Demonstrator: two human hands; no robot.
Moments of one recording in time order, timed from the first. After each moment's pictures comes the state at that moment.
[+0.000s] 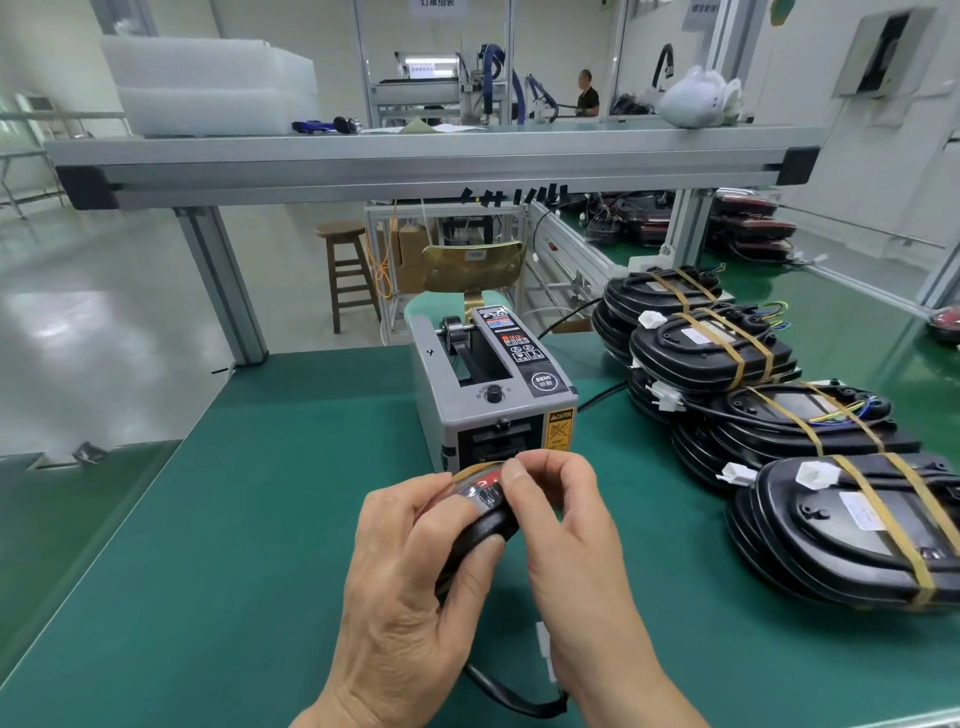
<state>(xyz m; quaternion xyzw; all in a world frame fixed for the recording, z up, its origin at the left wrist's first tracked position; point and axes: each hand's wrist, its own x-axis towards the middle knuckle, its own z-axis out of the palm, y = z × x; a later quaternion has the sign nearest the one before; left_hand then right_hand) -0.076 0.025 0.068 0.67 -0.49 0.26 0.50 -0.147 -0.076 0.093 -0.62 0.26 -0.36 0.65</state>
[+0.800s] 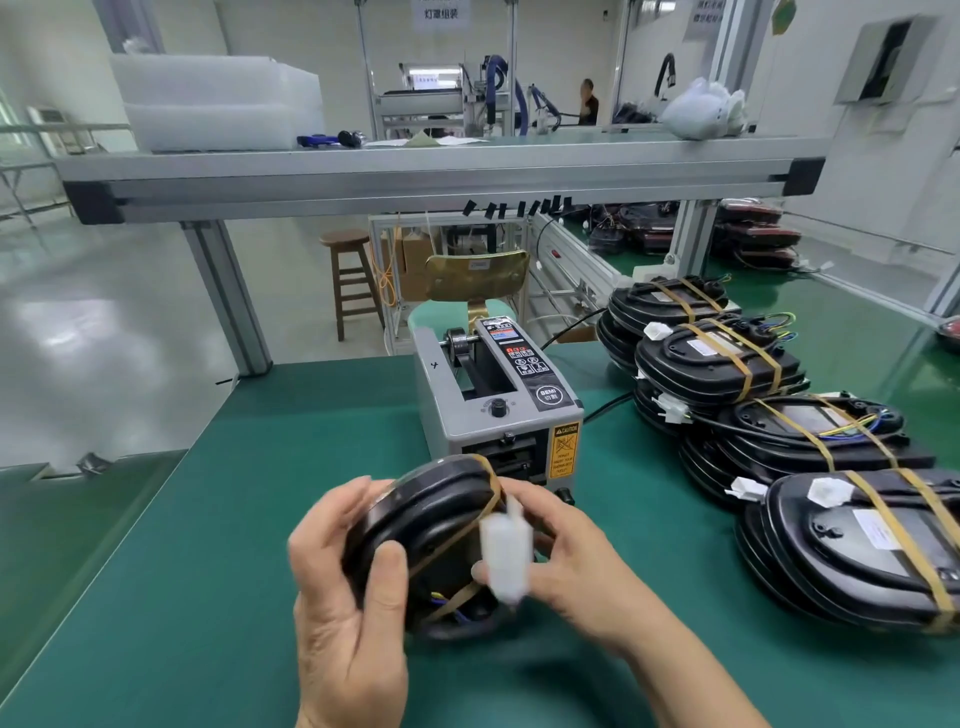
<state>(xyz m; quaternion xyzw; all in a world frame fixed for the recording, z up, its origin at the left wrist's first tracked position) -0.062 0.033 0.055 0.58 -0.37 0.20 0.69 -0.137 -0.130 0.063 -0.76 0.09 -0.16 0.62</state>
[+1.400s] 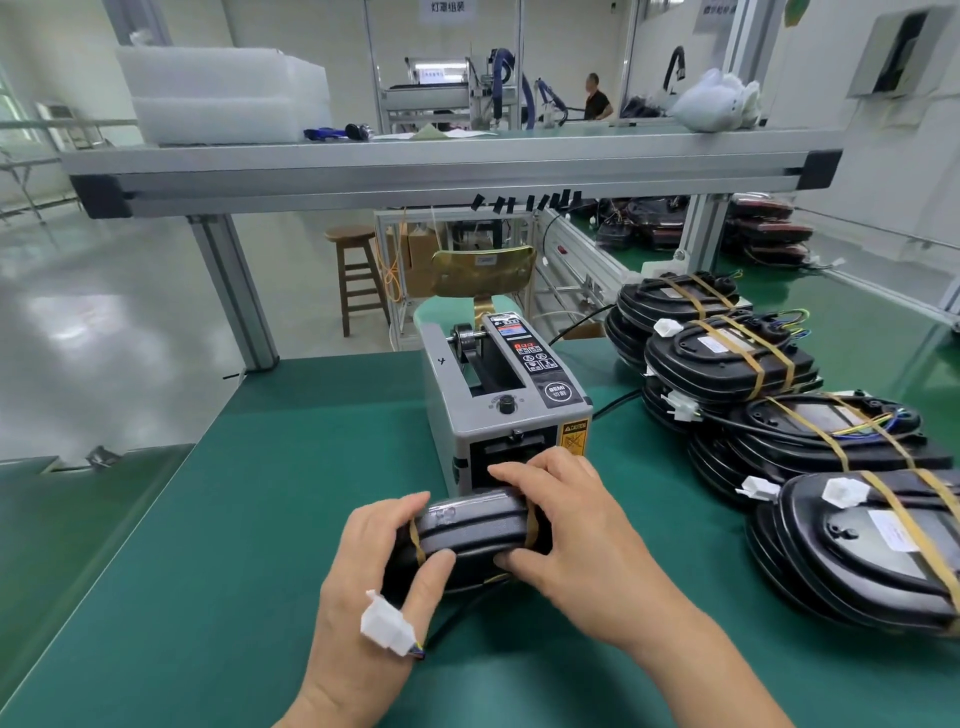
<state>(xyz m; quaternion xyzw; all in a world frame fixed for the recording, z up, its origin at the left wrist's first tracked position) -0.046 0.041 0.049 0.72 -0.40 0.11 0.55 -0.137 -0.132 0.081 -0.93 0.09 -0.21 0.27</state>
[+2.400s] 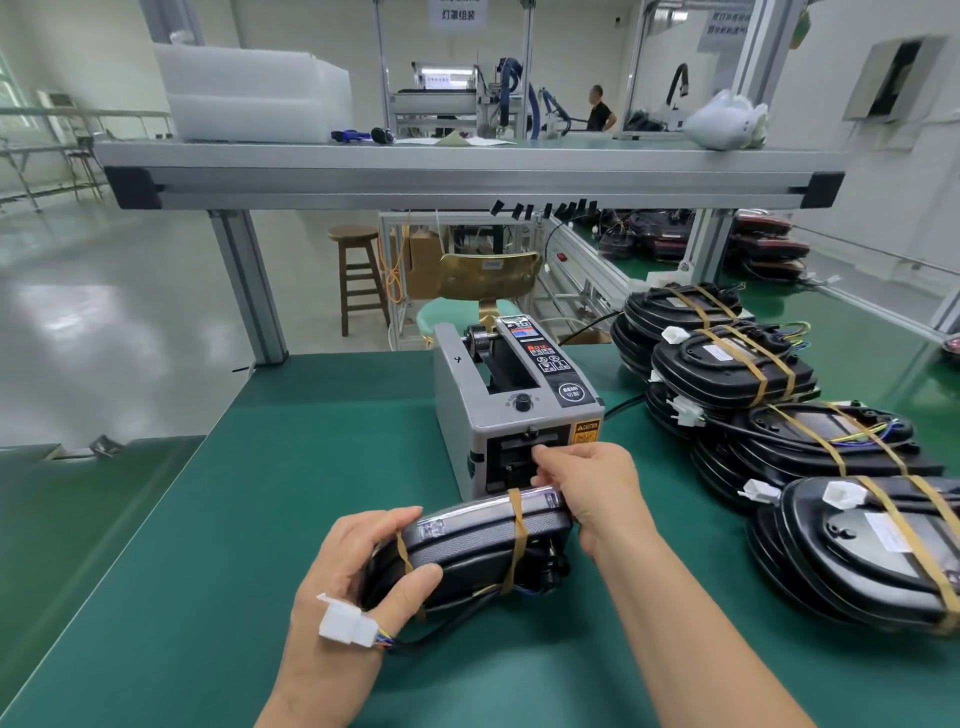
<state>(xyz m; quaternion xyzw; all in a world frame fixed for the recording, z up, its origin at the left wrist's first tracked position) -0.037 0.072 0.040 0.66 -0.35 0.01 0.66 -0.085 -0.145 0.083 -0.61 0.41 -0.25 0.63</state>
